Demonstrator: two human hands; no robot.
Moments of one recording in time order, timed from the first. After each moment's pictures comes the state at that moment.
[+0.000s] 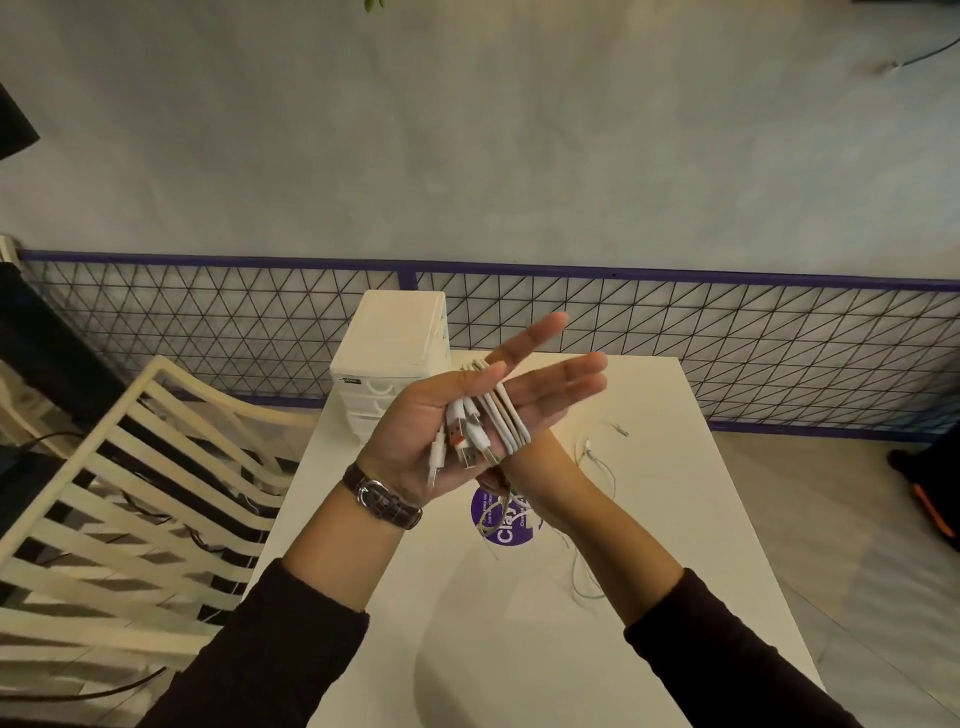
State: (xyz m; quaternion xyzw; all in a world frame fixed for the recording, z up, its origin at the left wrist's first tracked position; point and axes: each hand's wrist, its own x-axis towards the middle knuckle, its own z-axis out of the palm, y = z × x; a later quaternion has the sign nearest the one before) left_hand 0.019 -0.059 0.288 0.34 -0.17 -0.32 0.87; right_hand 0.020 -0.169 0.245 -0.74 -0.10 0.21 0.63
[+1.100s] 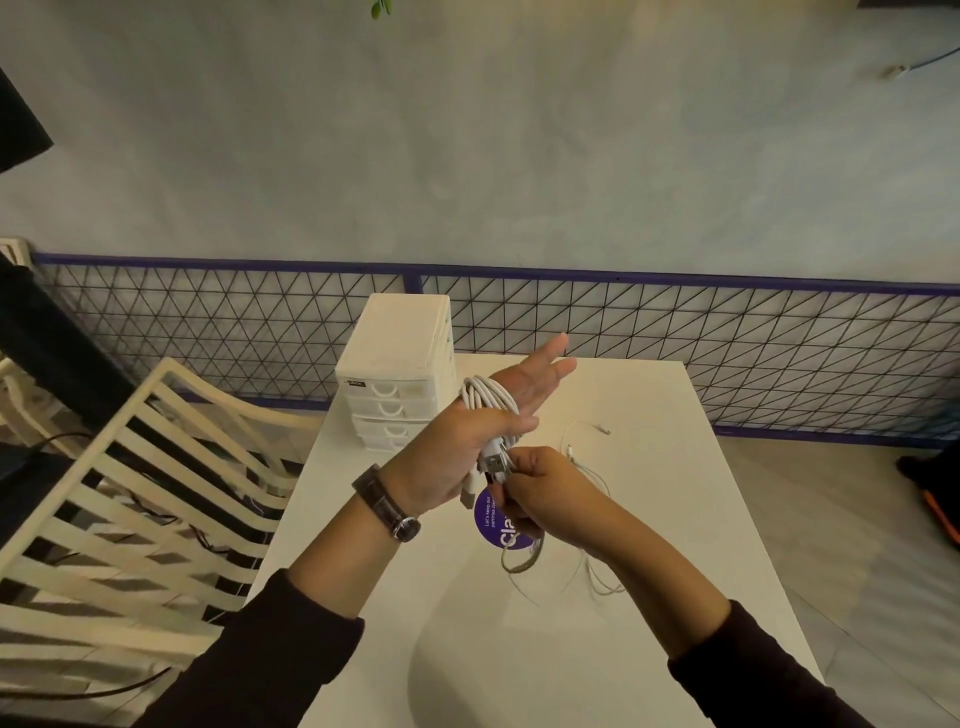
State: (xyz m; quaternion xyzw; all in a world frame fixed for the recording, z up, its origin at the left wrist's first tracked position) left_hand 0.016 -0.061 0.273 0.66 -0.20 -0.18 0.70; right_hand 0.014 -0.187 0.232 -0.80 -0.09 0.26 0.53
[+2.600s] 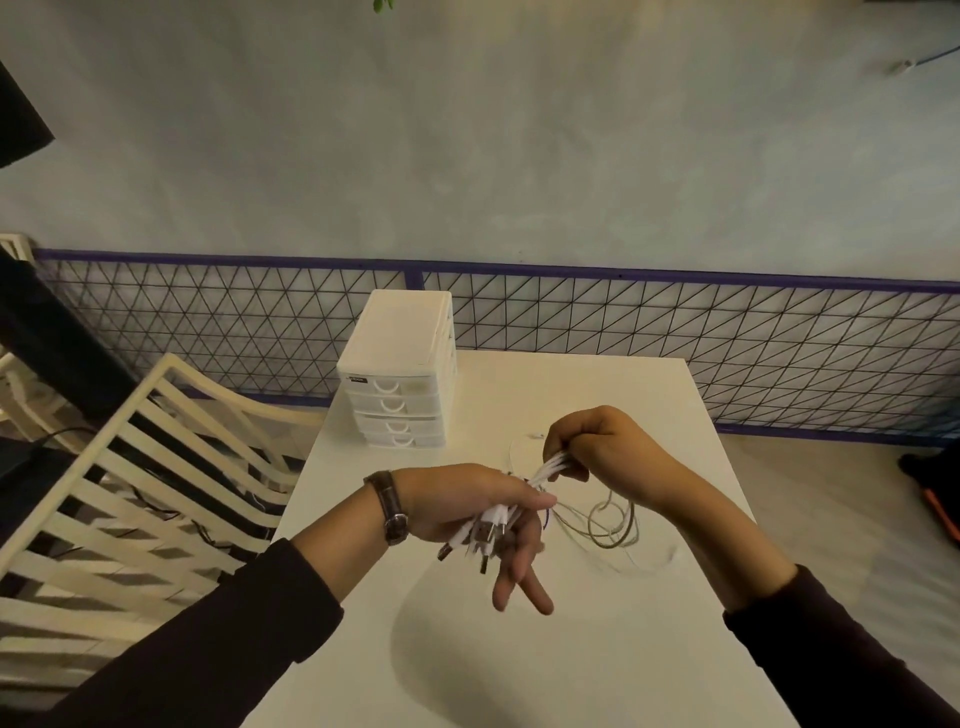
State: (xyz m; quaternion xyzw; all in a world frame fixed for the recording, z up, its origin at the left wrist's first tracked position) left_hand 0.018 -0.053 0.235 0.60 -0.21 -0.58 0.52; right_hand 0.039 -0.231 0.249 -0.83 -0.18 0.17 0.50
